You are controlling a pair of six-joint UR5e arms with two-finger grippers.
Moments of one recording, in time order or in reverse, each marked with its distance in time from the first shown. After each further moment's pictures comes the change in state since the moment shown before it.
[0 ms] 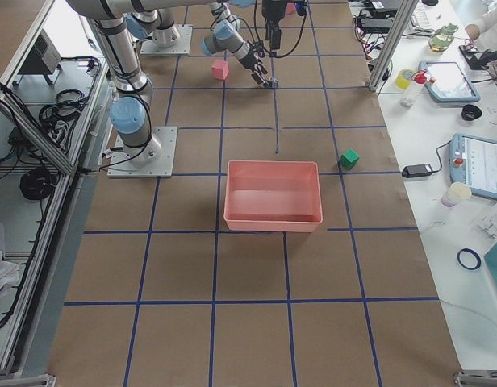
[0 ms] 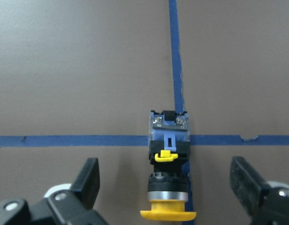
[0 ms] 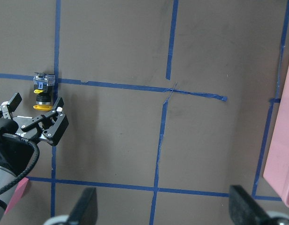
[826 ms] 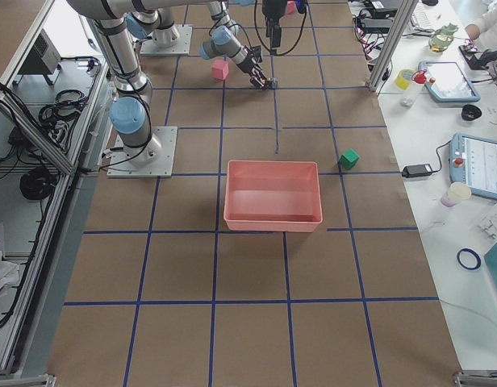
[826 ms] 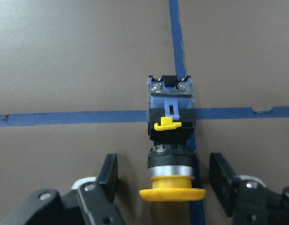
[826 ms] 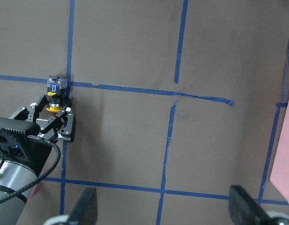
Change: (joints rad) left arm -0.003 -0.033 -0.015 0.063 0.000 0.022; right arm 0.002 -0.022 -0.014 0.007 0.021 -0.004
